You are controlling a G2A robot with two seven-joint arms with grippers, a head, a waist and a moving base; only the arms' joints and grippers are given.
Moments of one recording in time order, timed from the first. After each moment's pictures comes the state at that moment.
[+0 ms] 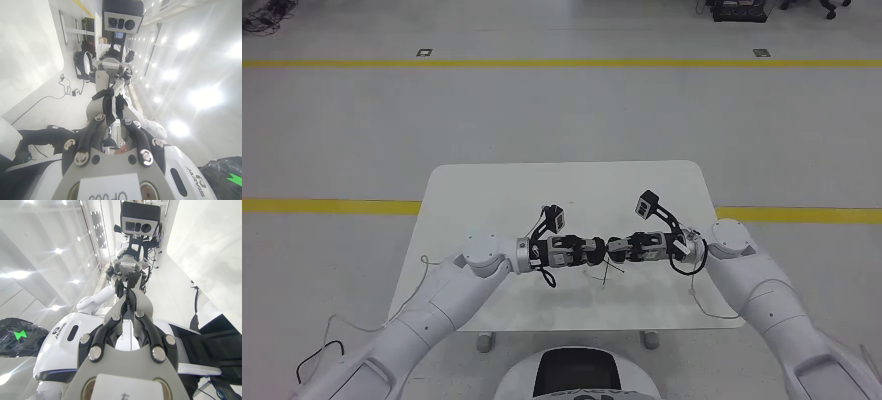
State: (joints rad) left arm 1.09 -1.18 -0.75 -1.25 -0.72 -0.15 -0.96; right arm -1.11 -1.08 1.00 -1.09 0.65 -0.23 1.39
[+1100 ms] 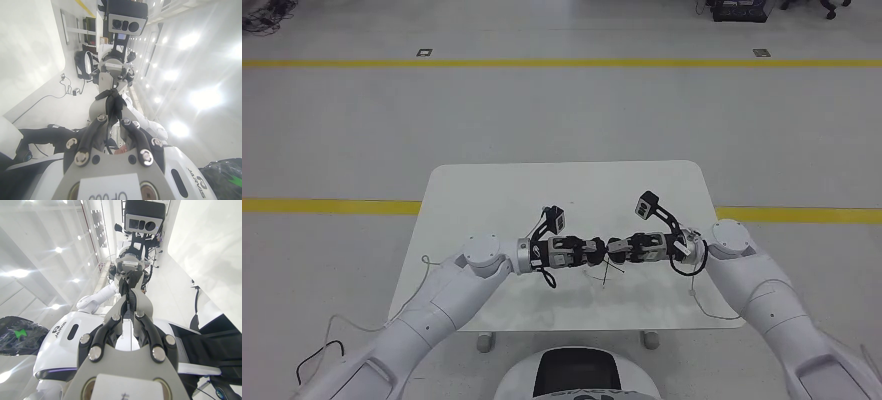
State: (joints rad) left arm 1.09 -1.18 -0.75 -1.24 -0.71 -0.15 -0.97; right arm -1.11 -1.08 0.99 -1.09 0.67 -0.24 1.39
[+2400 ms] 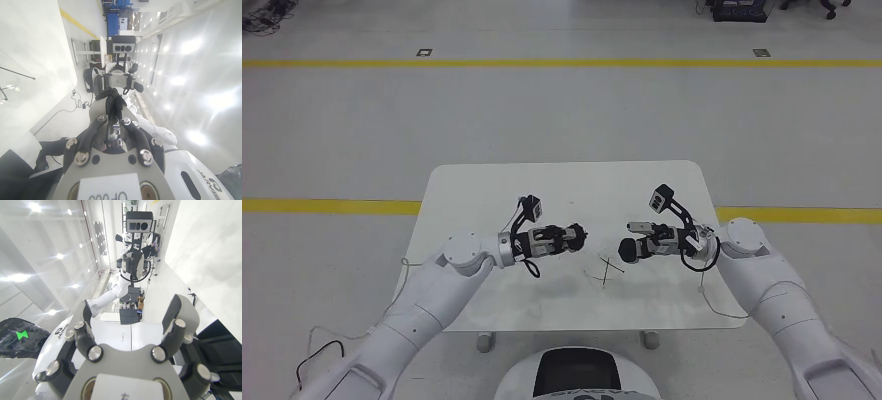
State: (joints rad) left arm 1.14 -1.14 -0.88 -1.26 -0.61 -0.22 -0.92; right arm -1.14 -1.05 1.07 -1.11 0.65 -0.23 1.37
